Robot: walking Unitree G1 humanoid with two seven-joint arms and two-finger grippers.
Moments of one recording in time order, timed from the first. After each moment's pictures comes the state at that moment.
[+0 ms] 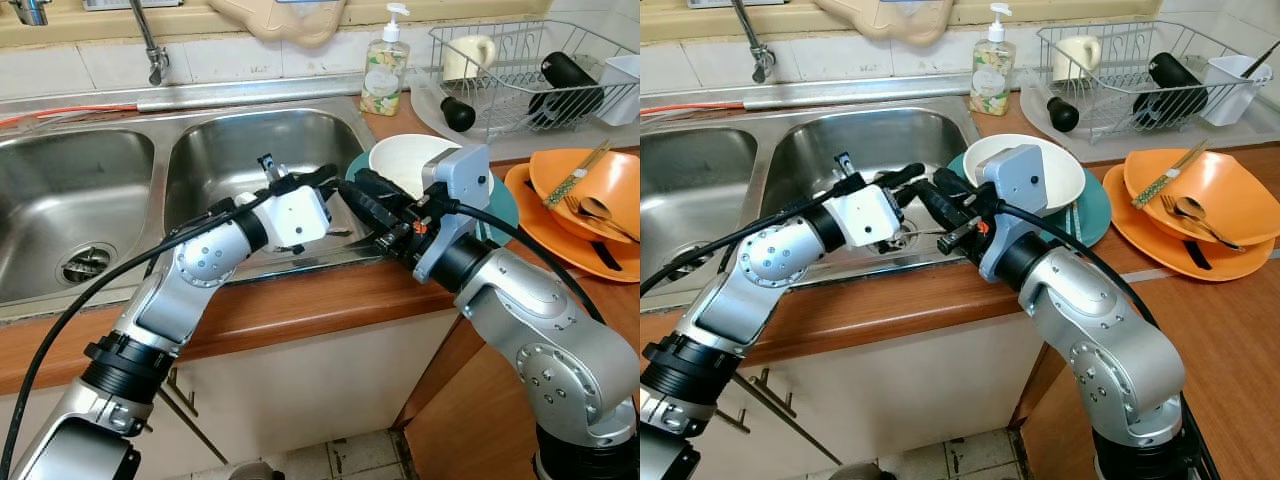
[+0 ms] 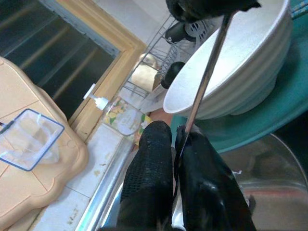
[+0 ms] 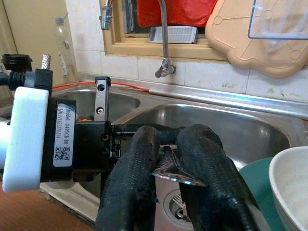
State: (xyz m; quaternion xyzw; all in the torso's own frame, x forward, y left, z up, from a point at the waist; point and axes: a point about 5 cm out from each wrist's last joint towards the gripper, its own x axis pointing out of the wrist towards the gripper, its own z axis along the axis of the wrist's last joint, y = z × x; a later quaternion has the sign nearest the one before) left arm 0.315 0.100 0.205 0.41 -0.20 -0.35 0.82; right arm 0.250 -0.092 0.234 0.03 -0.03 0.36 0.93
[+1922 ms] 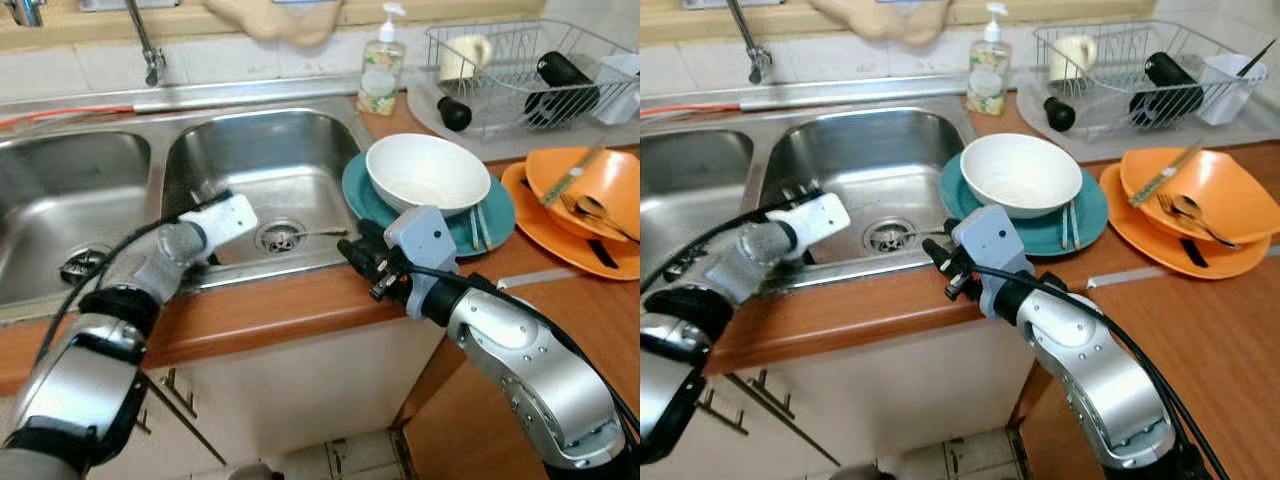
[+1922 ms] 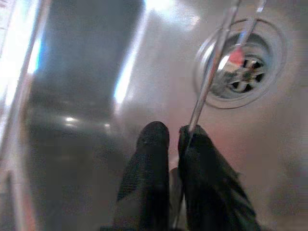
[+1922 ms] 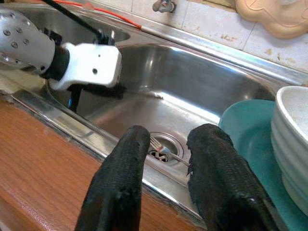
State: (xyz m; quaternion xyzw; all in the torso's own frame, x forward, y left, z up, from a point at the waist) left arm 0.376 0.196 0.120 0.48 0.17 -0.21 0.84; right arm 0.246 -0.094 0.184 -0.11 0.02 0.35 0.93
